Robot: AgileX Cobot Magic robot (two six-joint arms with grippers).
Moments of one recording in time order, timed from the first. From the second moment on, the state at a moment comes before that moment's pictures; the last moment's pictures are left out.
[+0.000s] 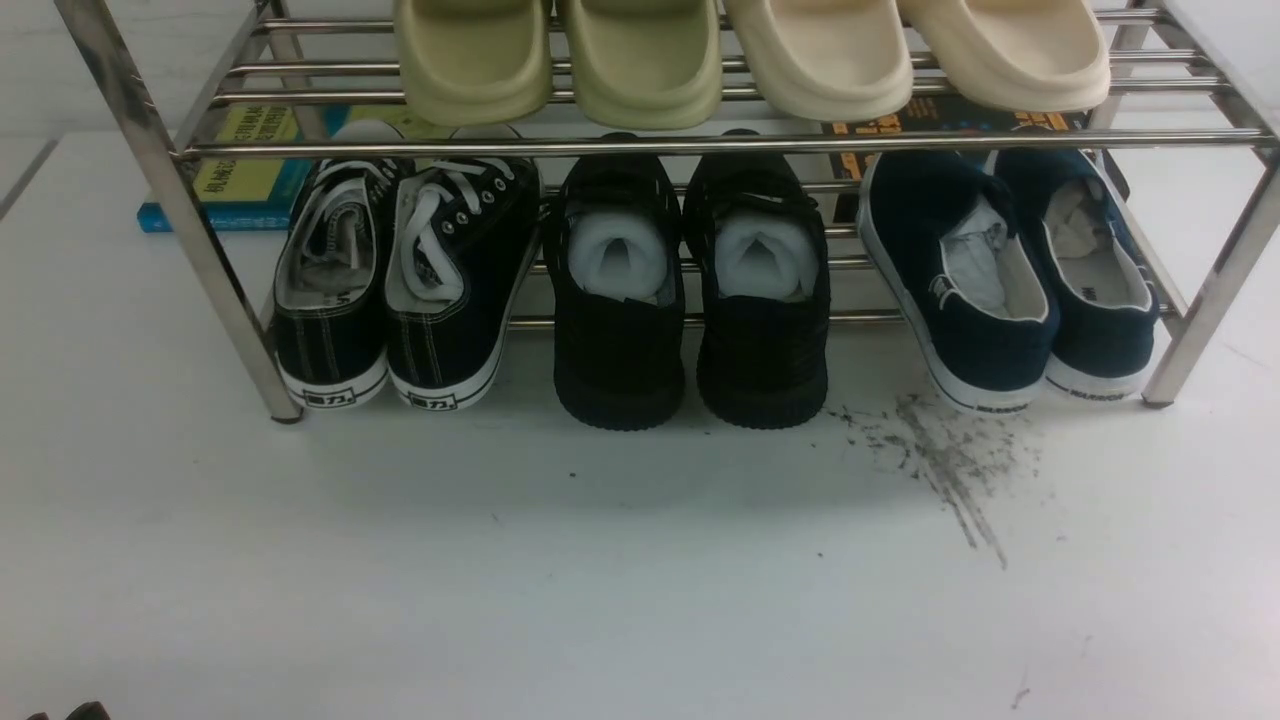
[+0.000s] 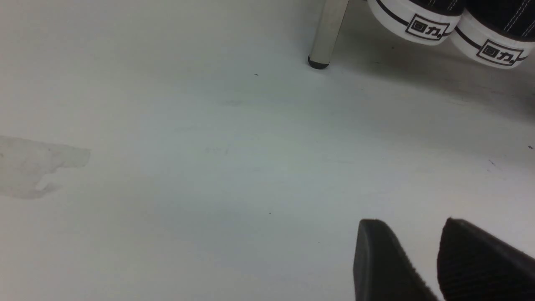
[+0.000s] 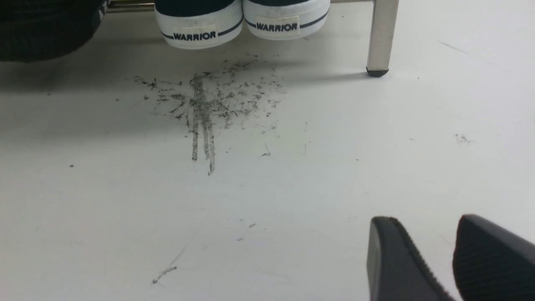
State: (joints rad) right arm 0.04 -0.01 0.01 0.06 0.40 0.06; left arm -0.07 -0.01 0.02 0.12 0.40 -0.32
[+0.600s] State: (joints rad) right arm 0.04 -0.01 0.02 0.50 0.37 0.16; left arm -0.07 -0.01 0.02 0.12 0.40 -0.32
